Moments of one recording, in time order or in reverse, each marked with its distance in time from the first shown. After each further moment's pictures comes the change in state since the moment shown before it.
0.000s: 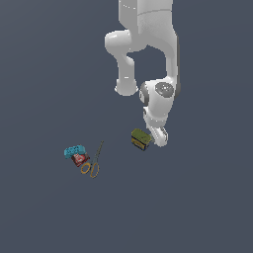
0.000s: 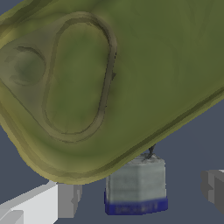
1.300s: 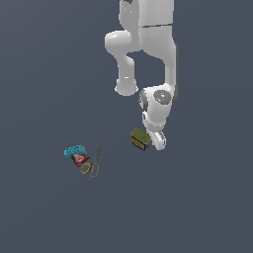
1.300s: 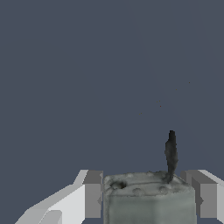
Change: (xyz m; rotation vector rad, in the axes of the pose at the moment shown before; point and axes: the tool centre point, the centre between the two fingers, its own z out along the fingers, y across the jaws) arm 0.000 0.000 0.033 0.001 0.000 0.002
